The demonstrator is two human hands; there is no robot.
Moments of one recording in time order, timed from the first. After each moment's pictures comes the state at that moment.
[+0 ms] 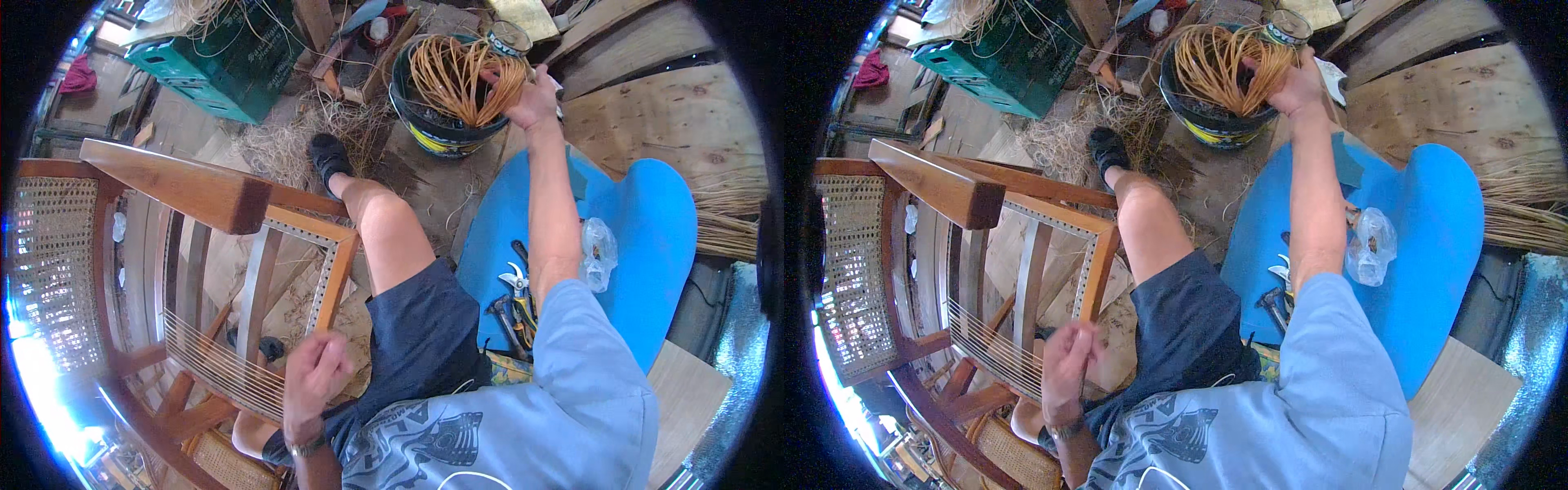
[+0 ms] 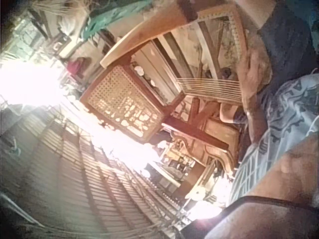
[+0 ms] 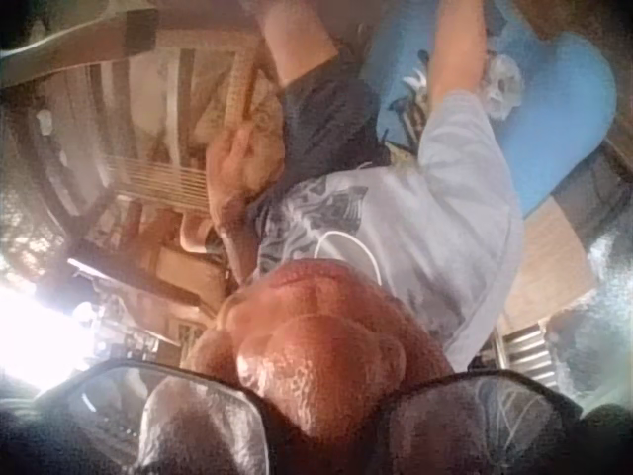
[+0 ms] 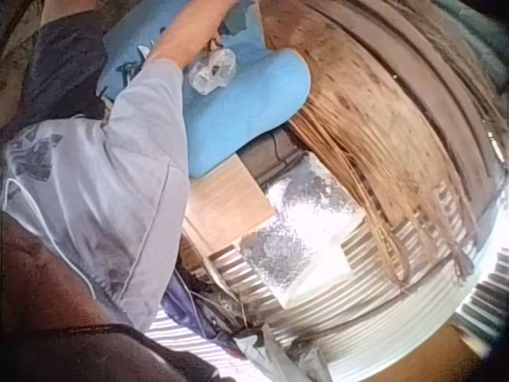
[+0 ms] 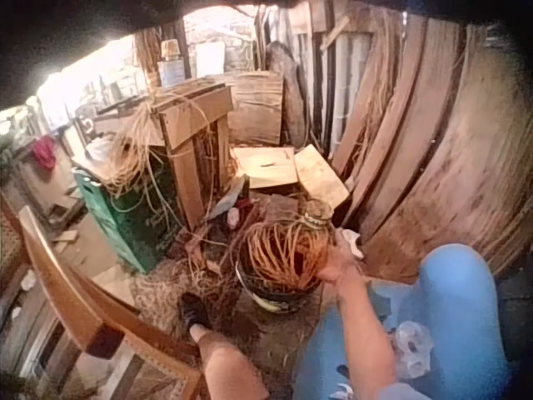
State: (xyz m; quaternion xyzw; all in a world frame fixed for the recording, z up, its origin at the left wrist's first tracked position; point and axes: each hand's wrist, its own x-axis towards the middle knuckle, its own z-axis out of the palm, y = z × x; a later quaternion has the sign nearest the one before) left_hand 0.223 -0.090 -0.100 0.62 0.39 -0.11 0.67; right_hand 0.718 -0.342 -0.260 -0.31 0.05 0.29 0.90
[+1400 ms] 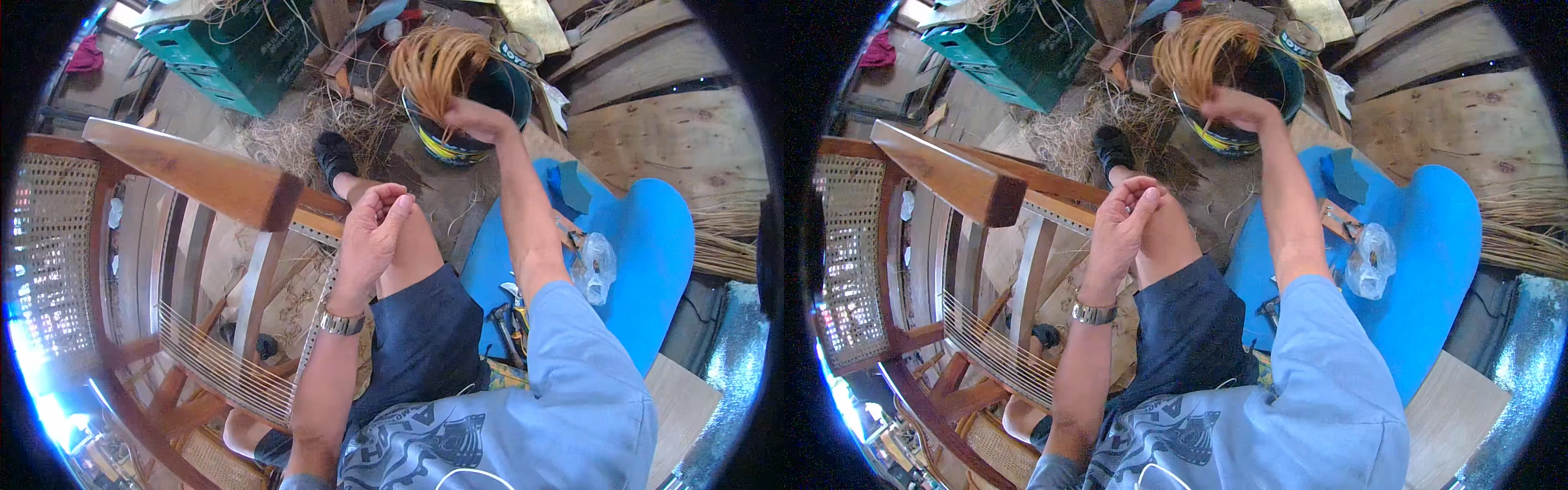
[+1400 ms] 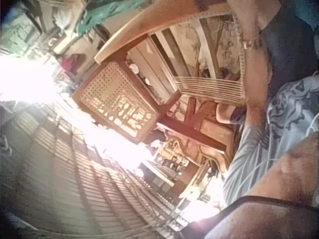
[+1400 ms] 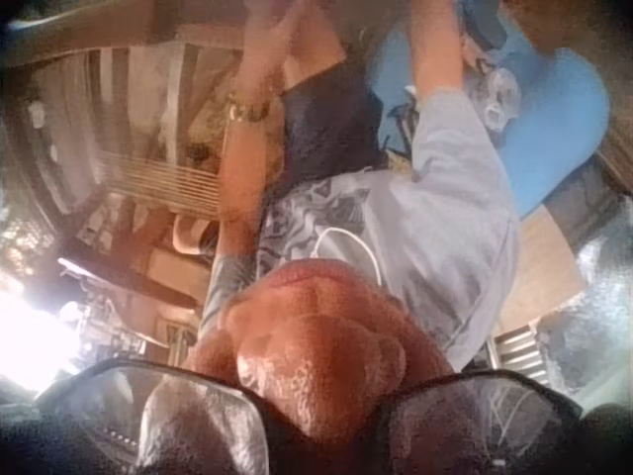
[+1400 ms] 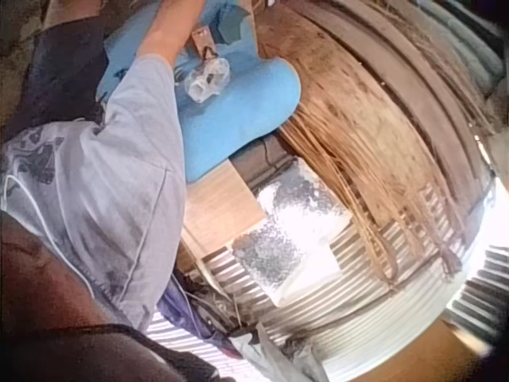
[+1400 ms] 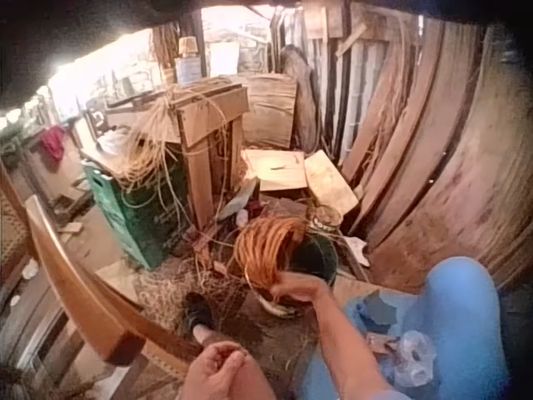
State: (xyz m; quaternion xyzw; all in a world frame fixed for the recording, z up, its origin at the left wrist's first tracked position) left_hand 0.402 -0.105 -0.196 0.60 0.19 0.03 0.77; right_hand 0.702 -0.259 -0.305 -0.61 -0.33 0.47 0.54
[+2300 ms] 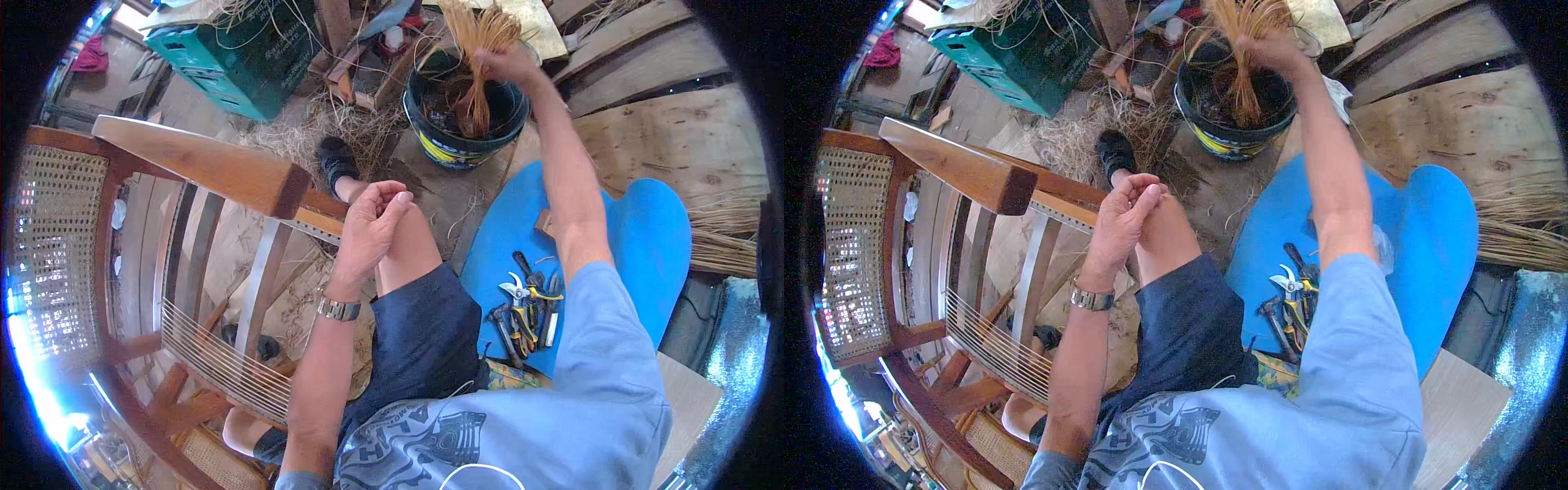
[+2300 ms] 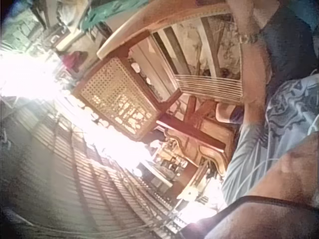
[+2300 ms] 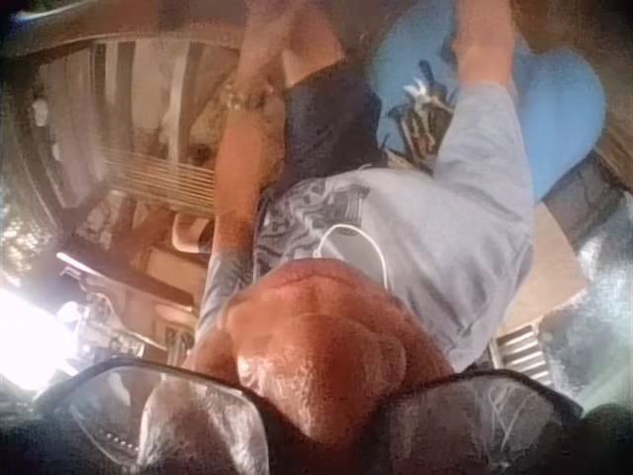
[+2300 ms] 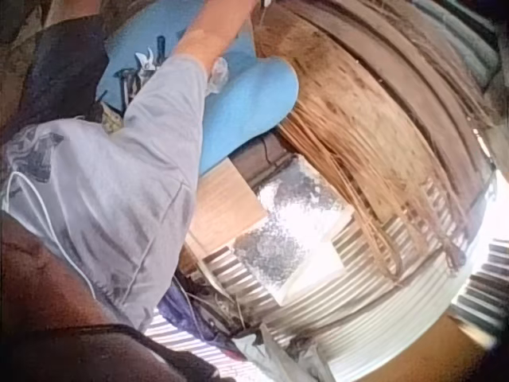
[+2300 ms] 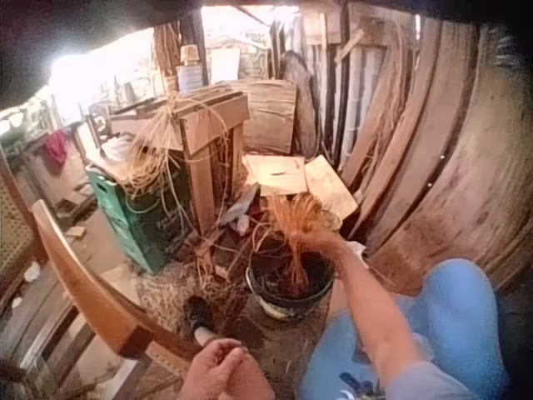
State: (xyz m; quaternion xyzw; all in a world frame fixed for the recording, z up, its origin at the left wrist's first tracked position) left_hand 0.404 -0.093 -0.196 0.64 0.18 -0.01 0.75; right_hand 0.793 -0.284 -0.240 -0.79 -0.25 0.16 0.54
